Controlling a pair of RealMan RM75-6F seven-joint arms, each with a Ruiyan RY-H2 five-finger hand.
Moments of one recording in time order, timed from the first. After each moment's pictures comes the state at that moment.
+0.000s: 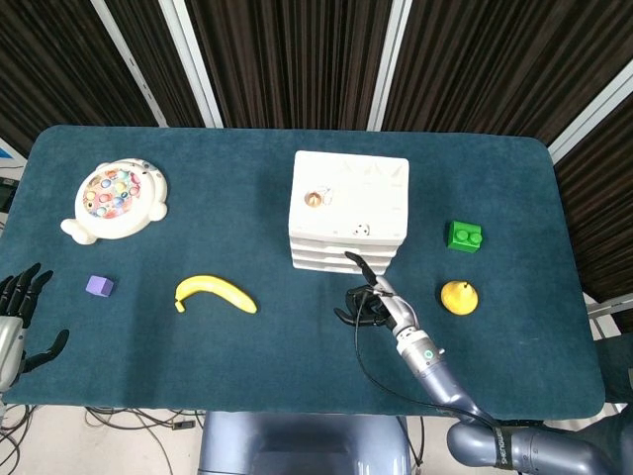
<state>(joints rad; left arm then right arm) -0.08 -1.12 -0.04 -1.63 1.53 1.53 -0.07 0.57 -1.59 0.29 -1.65 -1.14 0.89 0.60</state>
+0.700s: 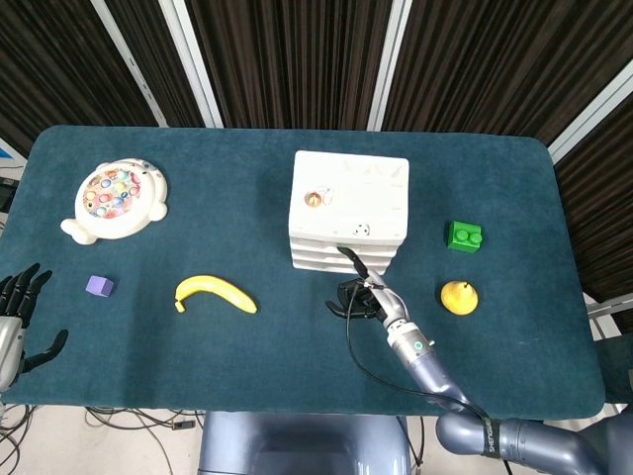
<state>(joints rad) -0.07 -1.11 -0.04 -1.63 1.53 1.53 -0.07 0.61 -1.63 0.33 -1.61 -1.09 0.85 0.58</state>
